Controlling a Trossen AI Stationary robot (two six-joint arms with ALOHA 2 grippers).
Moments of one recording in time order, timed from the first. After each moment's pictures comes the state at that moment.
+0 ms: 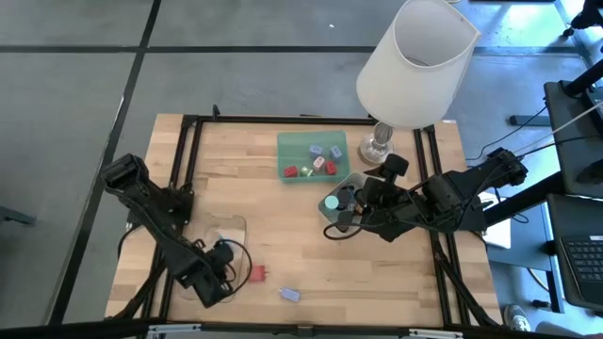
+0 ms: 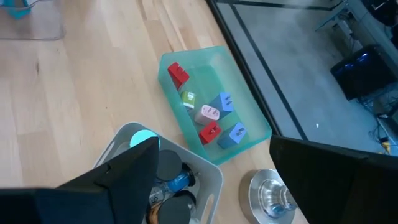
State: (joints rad) left arm -0.87 1.60 1.06 -0.94 -0.08 -1.59; right arm 0.50 1.49 1.67 -1.38 0.81 0.56
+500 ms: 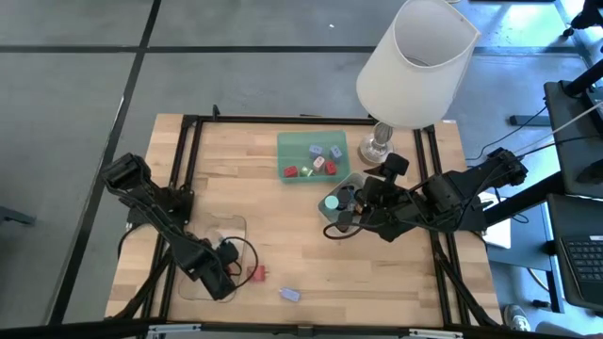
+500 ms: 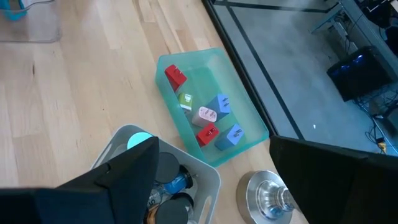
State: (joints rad) left arm -0.81 1.60 0.94 -0.77 -0.02 -1.50; right arm 0.50 1.49 1.67 -1.38 0.83 0.56
